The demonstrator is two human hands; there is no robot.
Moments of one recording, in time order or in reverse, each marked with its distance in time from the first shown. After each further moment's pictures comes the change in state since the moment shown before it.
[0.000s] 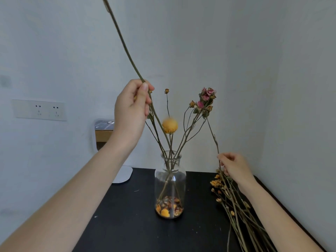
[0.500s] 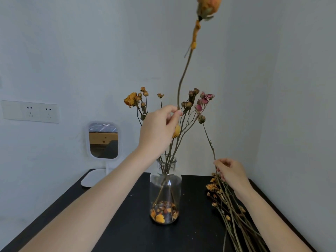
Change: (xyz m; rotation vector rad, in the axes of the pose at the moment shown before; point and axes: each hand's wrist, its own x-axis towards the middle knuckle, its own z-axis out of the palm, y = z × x) left_hand -0.013 -0.032 0.044 0.462 -0.208 0.126; right_hand -0.002 0.001 -0.001 -0.012 0.012 0.002
